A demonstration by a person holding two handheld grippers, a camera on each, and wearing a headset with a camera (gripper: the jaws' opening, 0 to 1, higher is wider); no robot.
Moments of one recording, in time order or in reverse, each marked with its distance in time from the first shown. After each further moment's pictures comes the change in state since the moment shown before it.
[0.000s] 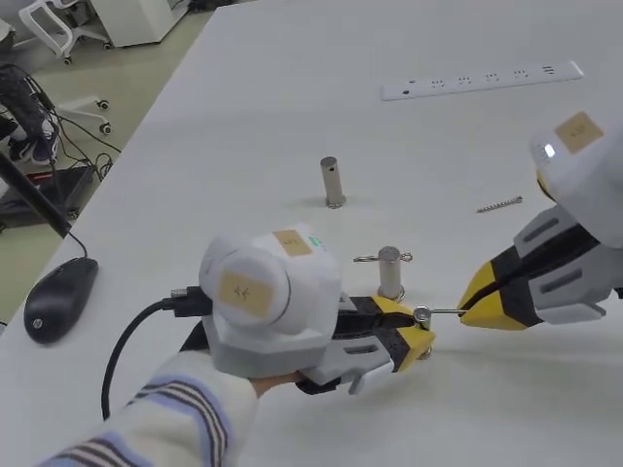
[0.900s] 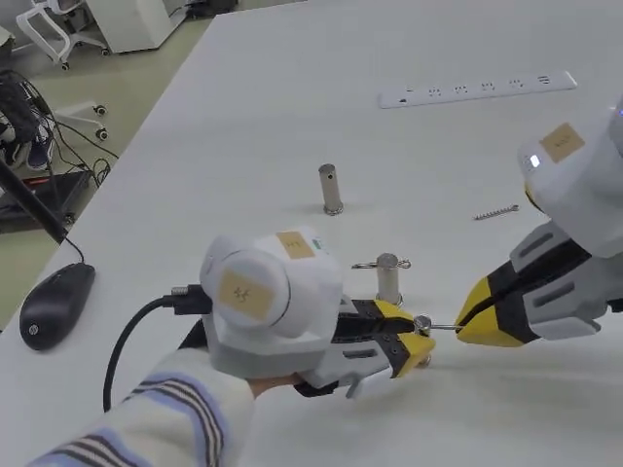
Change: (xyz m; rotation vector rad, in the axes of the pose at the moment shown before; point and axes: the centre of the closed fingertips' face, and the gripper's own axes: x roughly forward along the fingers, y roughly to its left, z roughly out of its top) left arm 0.000 -0.001 0.005 0.024 0.002 -0.030; right arm 0.001 0.004 -0.002 0.086 0.034 0.005
